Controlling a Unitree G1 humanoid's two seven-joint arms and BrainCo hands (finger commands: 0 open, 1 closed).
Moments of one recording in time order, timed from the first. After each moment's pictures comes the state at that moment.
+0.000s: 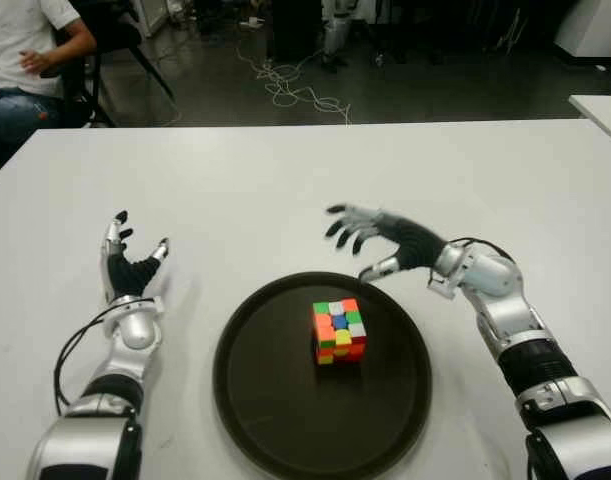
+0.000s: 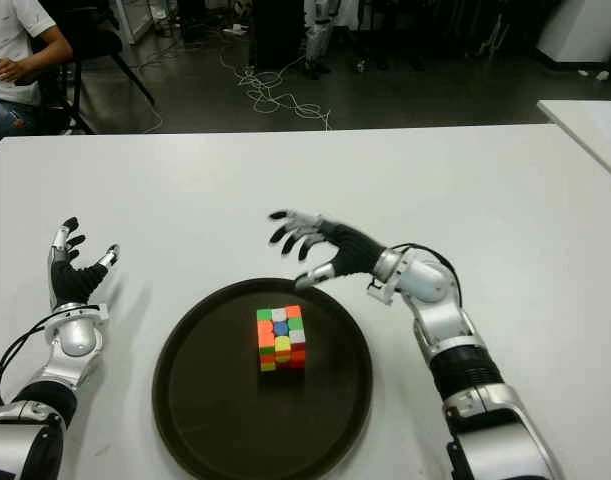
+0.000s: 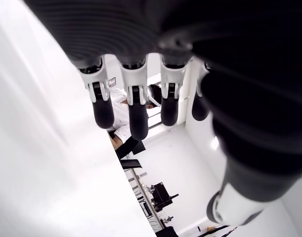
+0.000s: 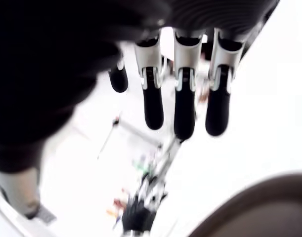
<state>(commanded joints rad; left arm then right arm) -0.49 0.23 0.06 1.22 0.21 -0.63 0.57 -0.49 -0.28 0.06 0.63 0.06 -0.56 0.61</state>
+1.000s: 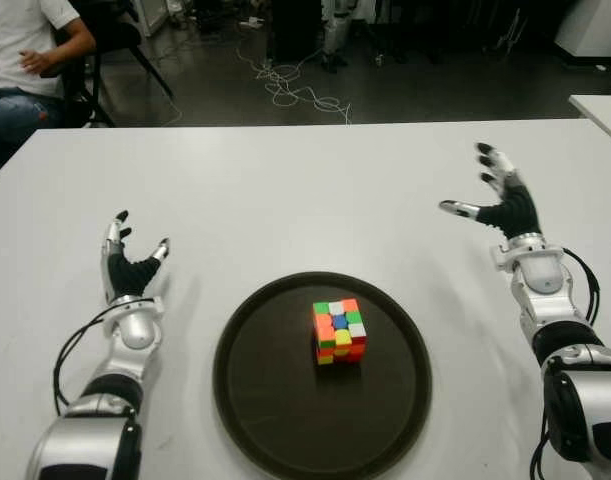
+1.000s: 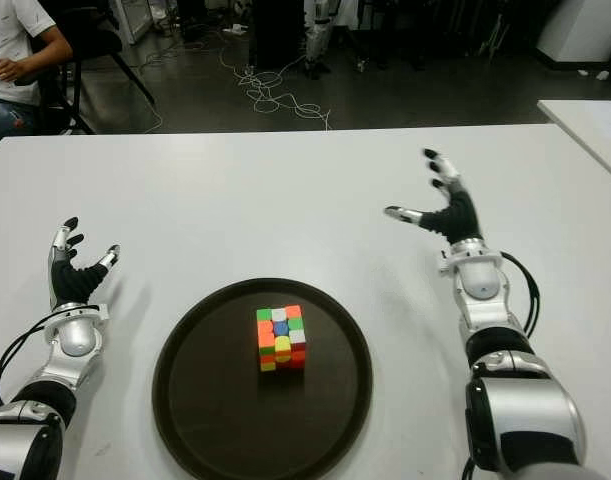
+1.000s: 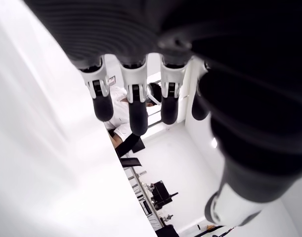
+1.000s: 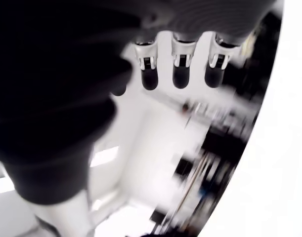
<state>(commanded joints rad) -0.49 0.25 0.04 1.22 0.23 -0.63 0.58 -0.66 -0.32 -0.11 1.24 -0.07 -0.70 -0.06</state>
